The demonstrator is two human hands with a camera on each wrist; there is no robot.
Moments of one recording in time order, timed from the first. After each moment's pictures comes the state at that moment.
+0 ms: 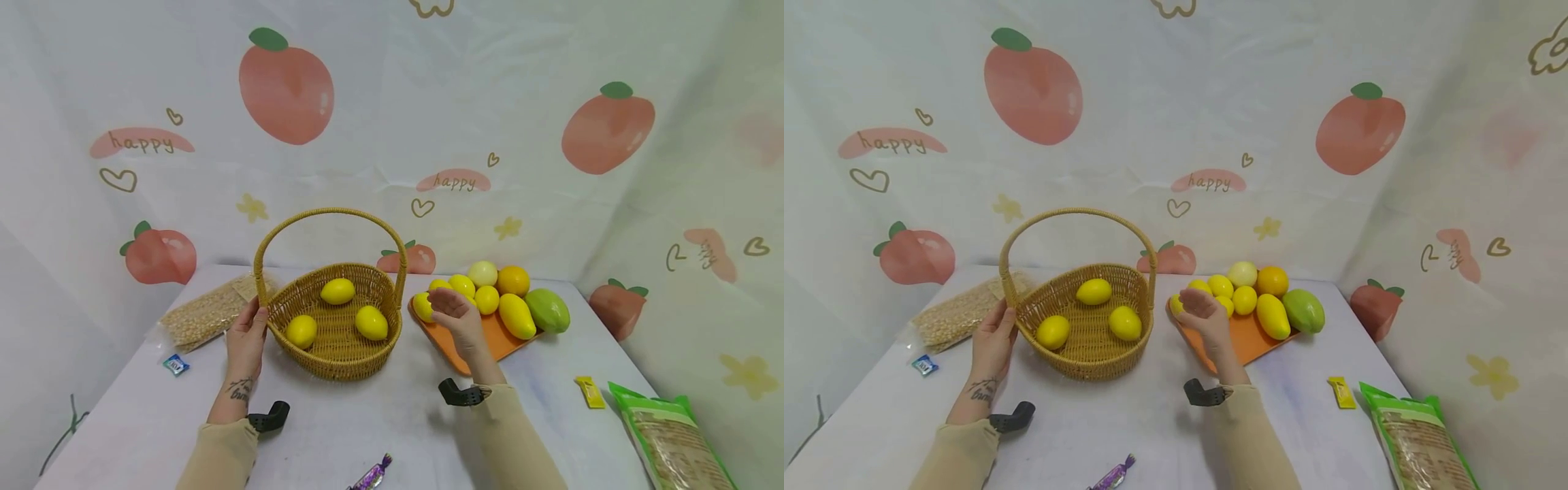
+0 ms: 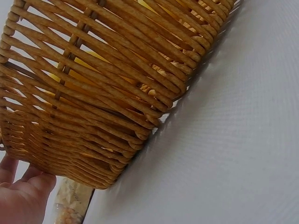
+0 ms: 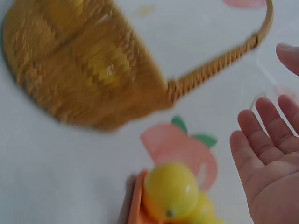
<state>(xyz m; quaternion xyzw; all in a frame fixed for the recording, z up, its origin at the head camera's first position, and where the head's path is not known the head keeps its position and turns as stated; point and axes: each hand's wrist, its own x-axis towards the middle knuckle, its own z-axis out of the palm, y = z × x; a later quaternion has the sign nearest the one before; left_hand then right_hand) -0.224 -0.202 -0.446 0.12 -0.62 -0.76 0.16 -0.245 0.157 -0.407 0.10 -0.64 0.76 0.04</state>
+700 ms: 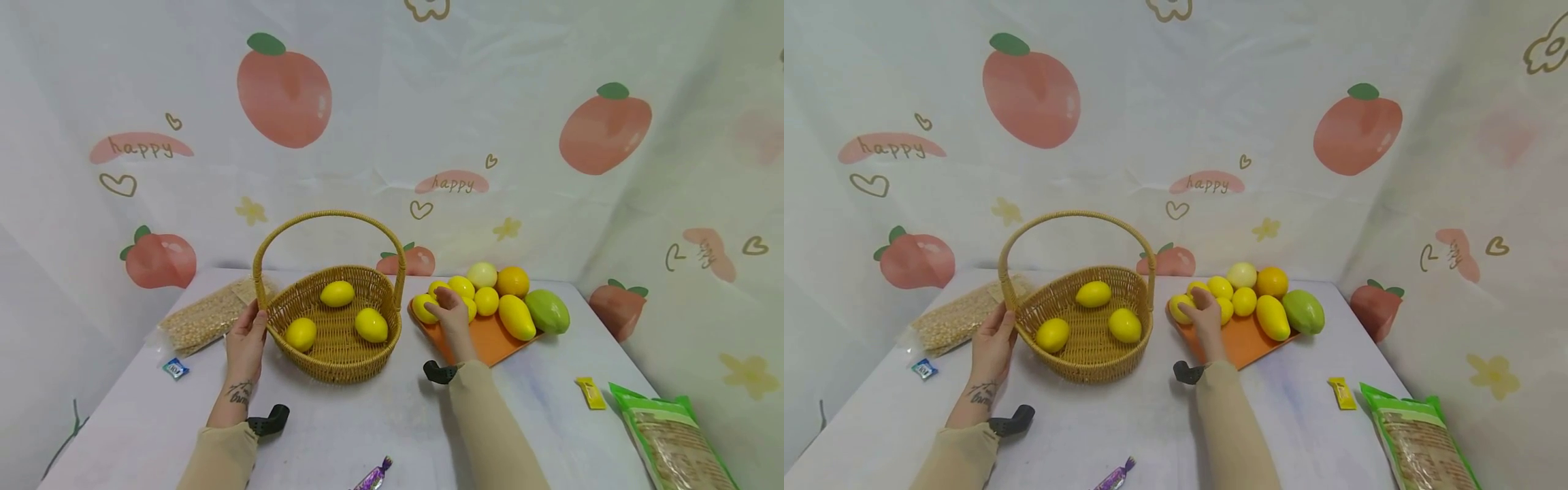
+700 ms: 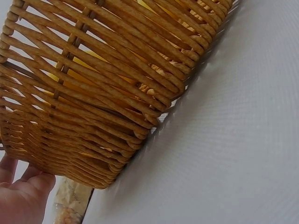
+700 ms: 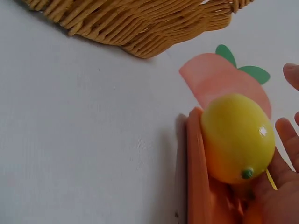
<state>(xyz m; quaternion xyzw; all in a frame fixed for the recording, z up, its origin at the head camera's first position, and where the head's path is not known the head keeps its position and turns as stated) -0.224 -0.203 -0.447 0.12 -0.62 -0.76 0.15 -0.297 0.154 -0.449 -0.04 -0.69 0.72 0.05</state>
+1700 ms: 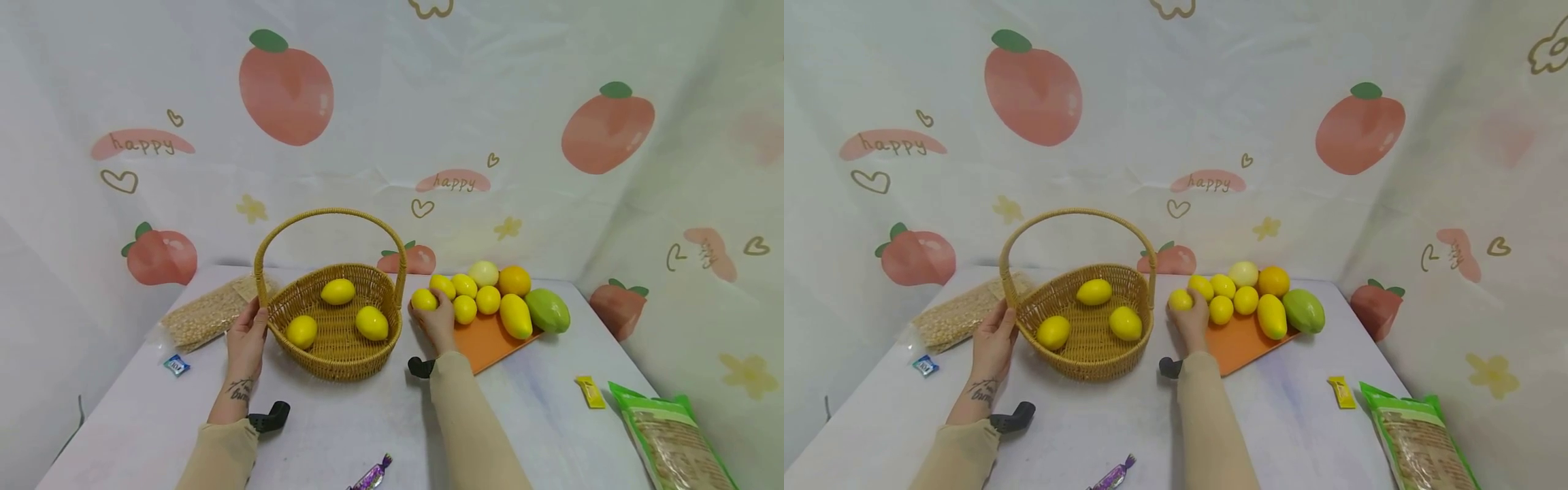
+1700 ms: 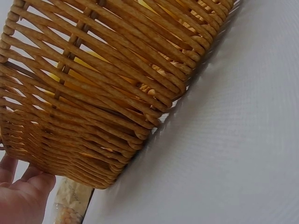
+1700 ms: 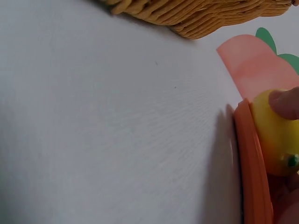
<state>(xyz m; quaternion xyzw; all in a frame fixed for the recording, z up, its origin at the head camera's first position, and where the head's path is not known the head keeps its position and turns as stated) -0.224 -0.202 -0.446 0.13 -0.62 -0.76 0.16 -0.311 0.129 -0.466 -0.10 -0.78 0.60 0.10</state>
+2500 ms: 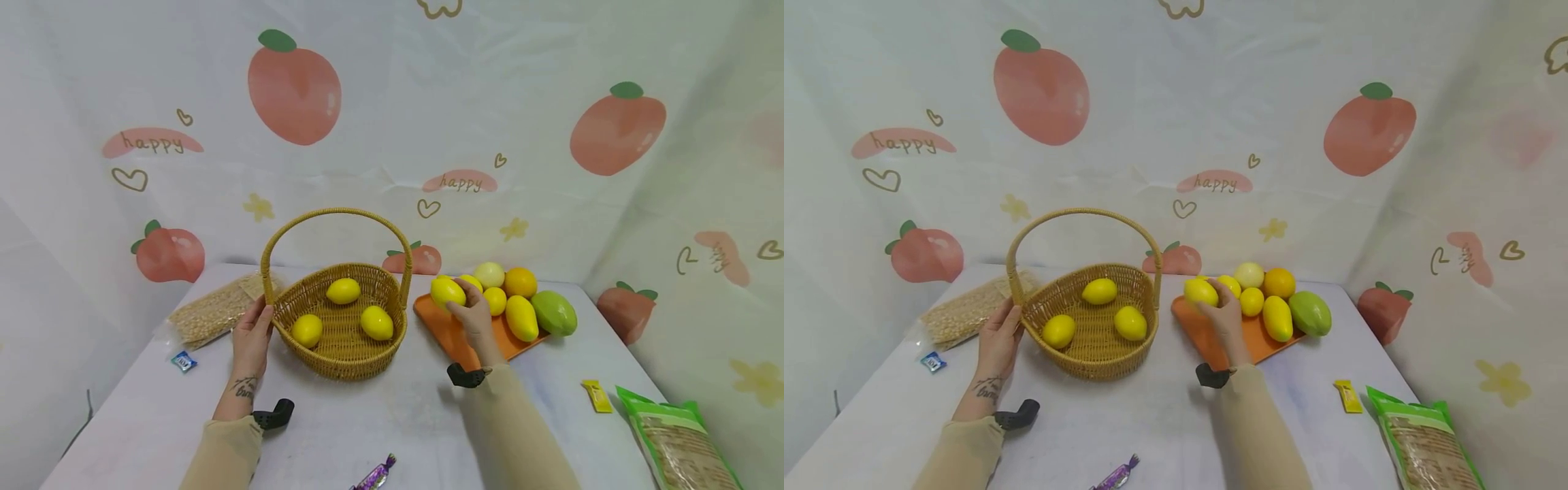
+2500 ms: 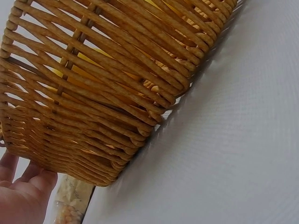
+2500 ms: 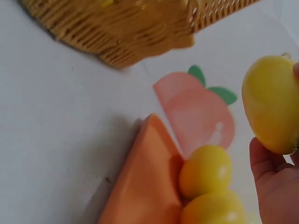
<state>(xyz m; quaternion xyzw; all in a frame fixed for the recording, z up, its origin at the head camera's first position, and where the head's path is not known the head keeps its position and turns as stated) -0.226 -0.205 -0.446 0.13 -0.58 -0.79 0.15 -0.279 0.174 -0.418 0.02 -0.68 0.73 0.06</state>
